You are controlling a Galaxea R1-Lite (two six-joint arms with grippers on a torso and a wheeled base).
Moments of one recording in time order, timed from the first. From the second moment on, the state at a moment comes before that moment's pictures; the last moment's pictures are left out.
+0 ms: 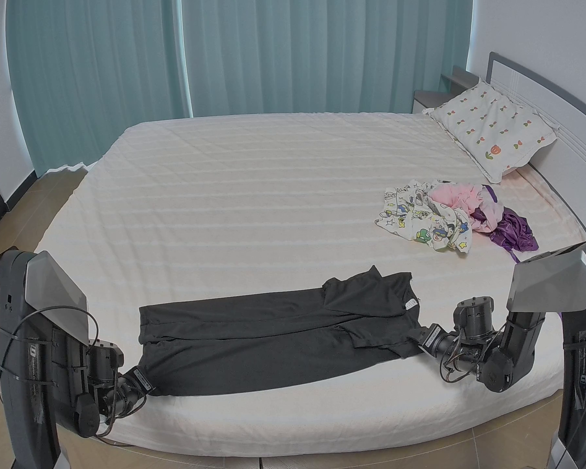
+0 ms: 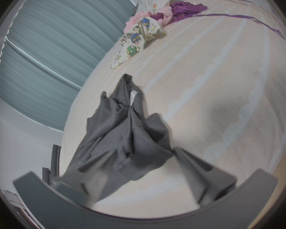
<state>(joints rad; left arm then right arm) -0.05 2.45 -0.10 -1.55 0.09 -0.74 0.26 2.41 -0.54 -1.21 -0.01 0.89</state>
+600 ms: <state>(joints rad) 0.00 2.44 -0.07 -1.55 0.07 -0.73 0.26 2.35 -0.48 -1.20 -0.04 0.89</state>
